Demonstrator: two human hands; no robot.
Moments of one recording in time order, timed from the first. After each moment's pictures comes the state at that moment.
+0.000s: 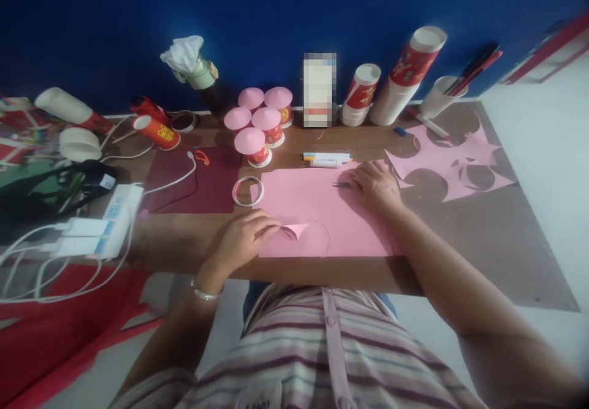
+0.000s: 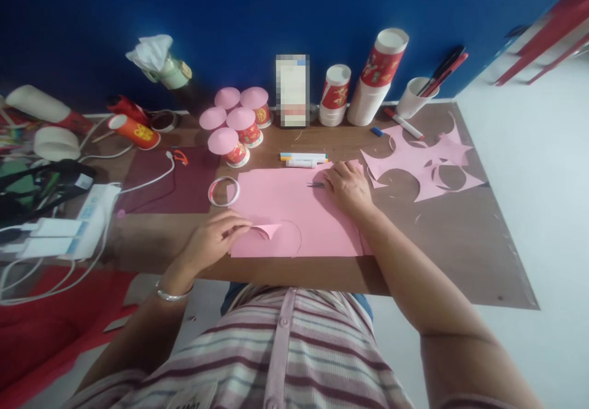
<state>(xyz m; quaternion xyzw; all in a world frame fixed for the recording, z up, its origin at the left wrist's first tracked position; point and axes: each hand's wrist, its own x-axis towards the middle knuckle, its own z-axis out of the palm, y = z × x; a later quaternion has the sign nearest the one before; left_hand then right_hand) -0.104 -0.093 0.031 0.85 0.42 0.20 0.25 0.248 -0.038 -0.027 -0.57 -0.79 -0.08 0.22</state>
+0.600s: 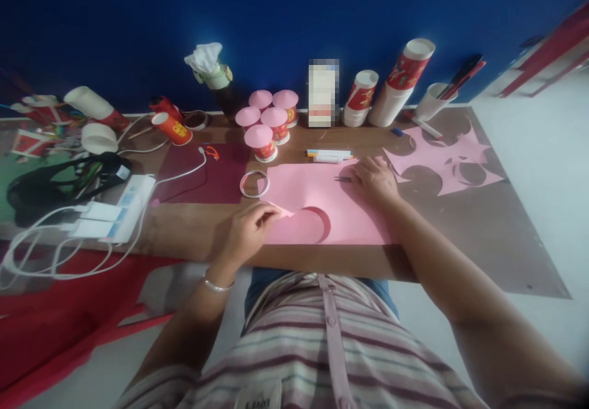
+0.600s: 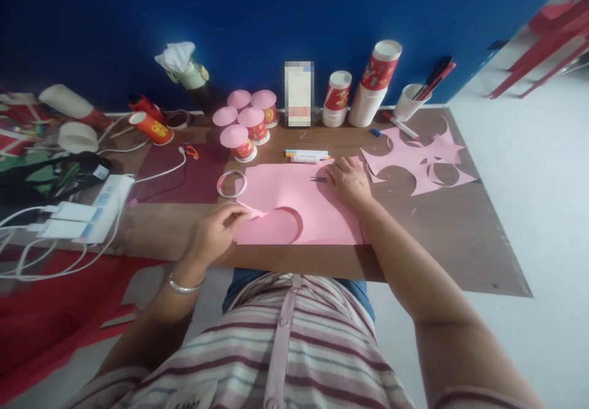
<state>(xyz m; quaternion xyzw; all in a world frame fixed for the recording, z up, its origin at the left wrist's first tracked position) -0.097 -0.116 0.029 0.78 0.47 0.34 0.24 0.245 -0.040 -0.025 -0.57 -0.79 -0.08 0.20</state>
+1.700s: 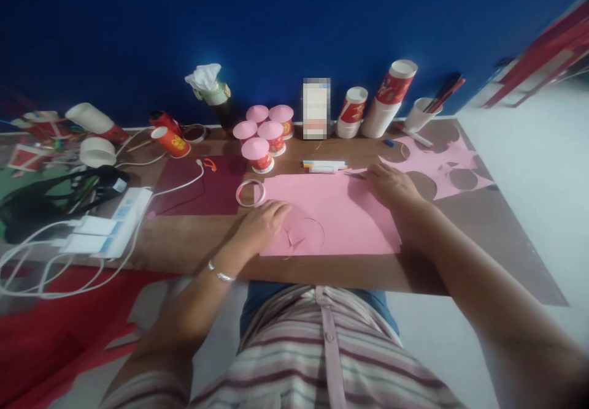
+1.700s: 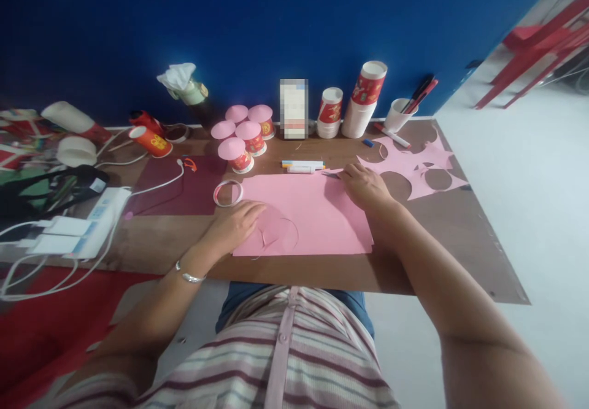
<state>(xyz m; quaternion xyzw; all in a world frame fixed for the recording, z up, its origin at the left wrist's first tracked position) -0.079 -0.077 0.019 0.93 0.37 0.07 0.03 0.292 -0.038 -0.004 -0.56 -0.82 -0.11 0.06</state>
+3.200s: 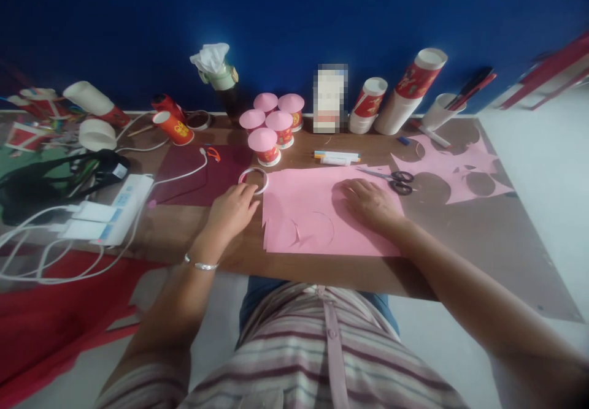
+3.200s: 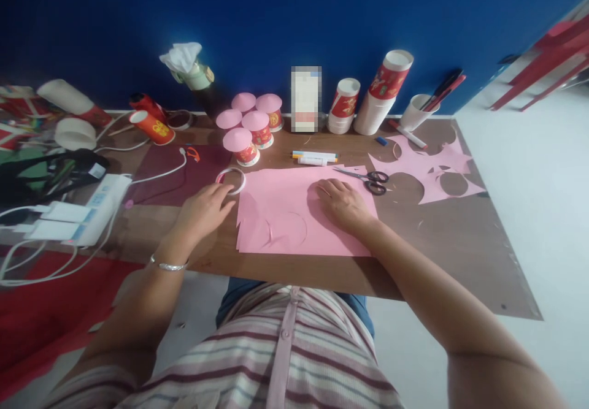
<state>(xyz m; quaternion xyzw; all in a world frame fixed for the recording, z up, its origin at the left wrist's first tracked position) -0.135 -0.060 0.026 0.83 0.55 0.03 -0.05 0.228 -0.068 -0.002 -0.47 -0.88 -0.05 0.09</state>
